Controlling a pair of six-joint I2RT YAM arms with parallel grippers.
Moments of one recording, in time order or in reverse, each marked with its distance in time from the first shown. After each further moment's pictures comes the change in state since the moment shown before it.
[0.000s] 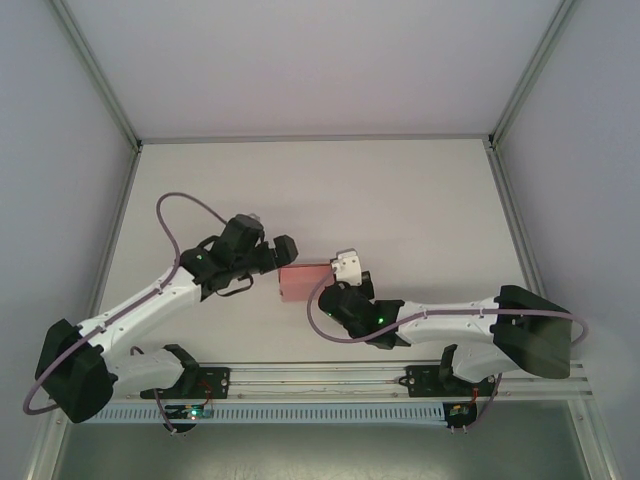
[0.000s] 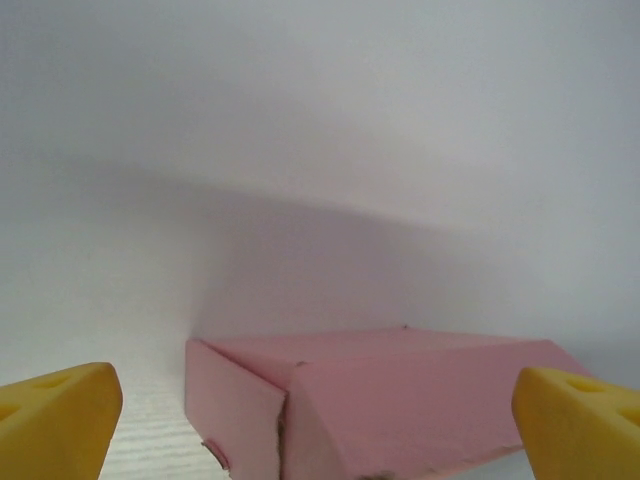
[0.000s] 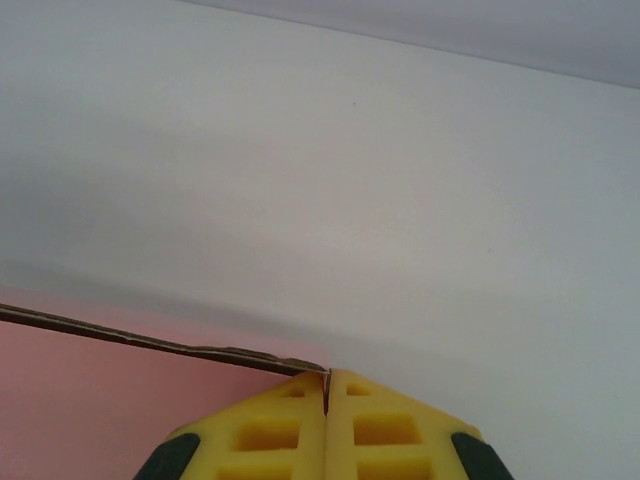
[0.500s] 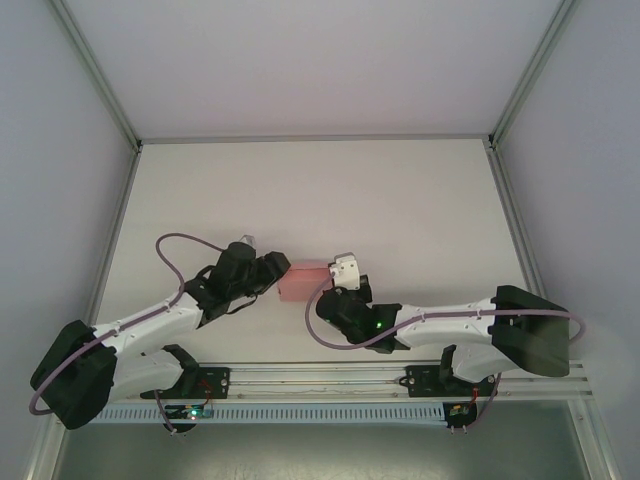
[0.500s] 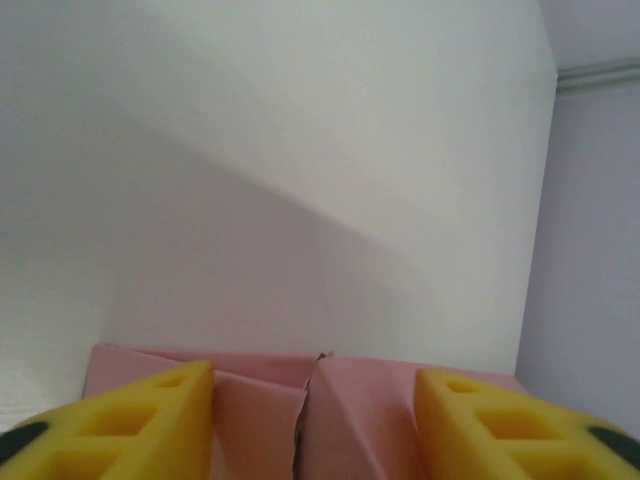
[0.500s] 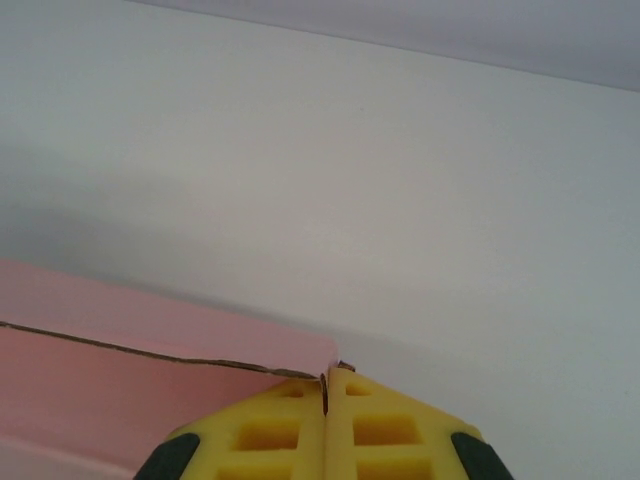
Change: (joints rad) left arm -0.013 -0.030 -0.285 0.475 0.035 -0.230; right arm 0.031 0.008 -0.005 0.015 0.022 0.029
